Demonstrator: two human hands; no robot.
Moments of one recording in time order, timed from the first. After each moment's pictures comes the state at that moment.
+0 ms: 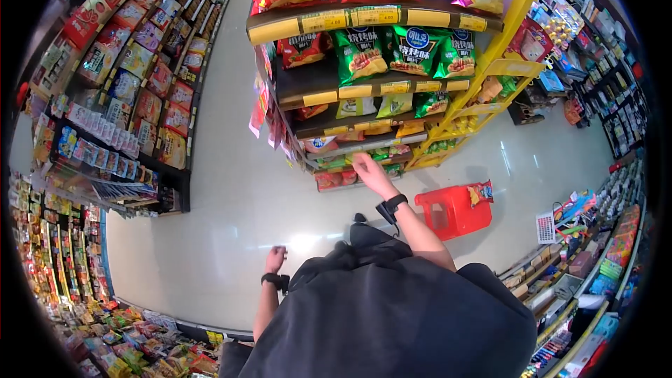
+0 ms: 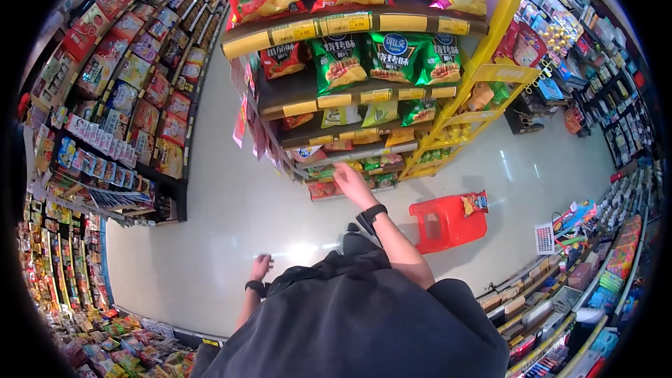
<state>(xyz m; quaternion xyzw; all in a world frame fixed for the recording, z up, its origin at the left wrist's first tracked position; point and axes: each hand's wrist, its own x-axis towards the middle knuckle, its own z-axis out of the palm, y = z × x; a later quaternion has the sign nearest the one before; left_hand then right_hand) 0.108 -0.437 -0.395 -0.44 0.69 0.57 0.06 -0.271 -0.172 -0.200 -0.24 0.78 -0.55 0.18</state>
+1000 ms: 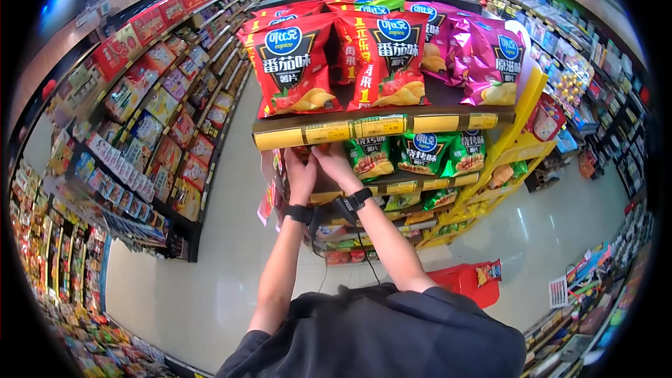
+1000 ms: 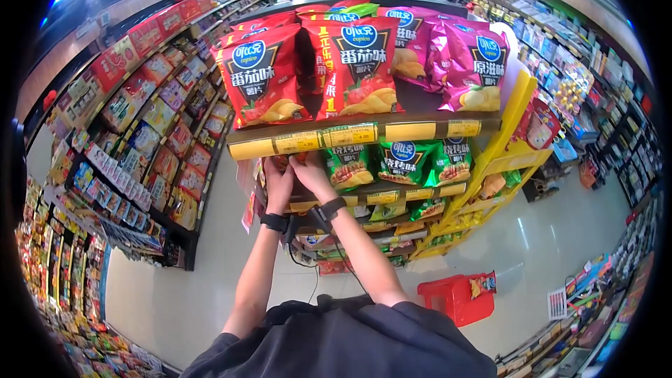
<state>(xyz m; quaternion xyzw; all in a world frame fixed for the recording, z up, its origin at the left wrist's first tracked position) -0.382 -0.449 -0.032 -0.20 0.78 0.43 -0.40 -0.463 -0.373 -0.041 -0.31 0.71 -0.63 -0.02</state>
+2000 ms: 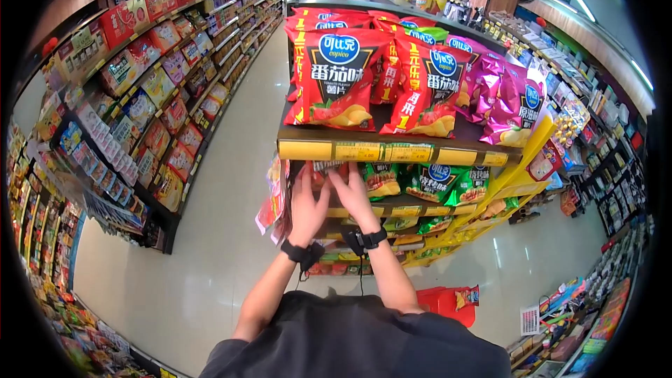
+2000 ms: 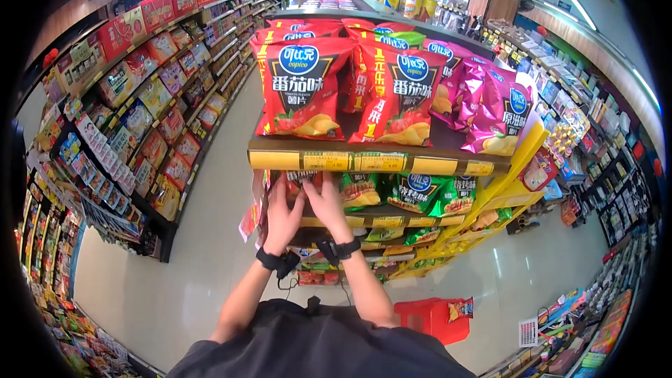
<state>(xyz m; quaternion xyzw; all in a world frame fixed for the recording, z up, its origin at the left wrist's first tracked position) -0.318 -0.428 -0.007 -0.14 0.82 0.36 -0.41 -0.426 -0.343 -0.016 -0.35 0.71 -0.61 -0.02</state>
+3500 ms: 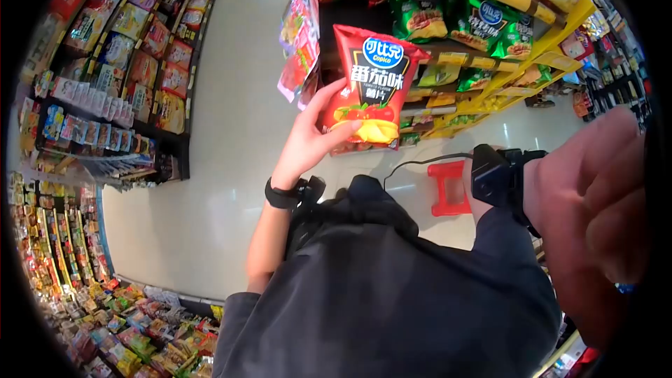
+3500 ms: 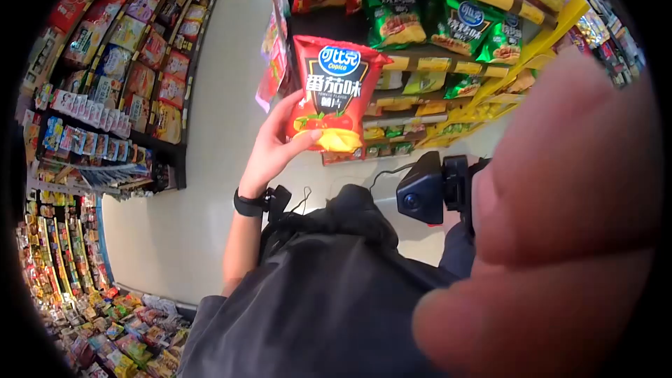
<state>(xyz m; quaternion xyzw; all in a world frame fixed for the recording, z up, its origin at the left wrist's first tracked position) -0.147 -0.456 -0.015 0.01 0.67 0.74 -0.08 -0.182 -0.229 0.205 -0.61 0.49 -0.59 -0.22</state>
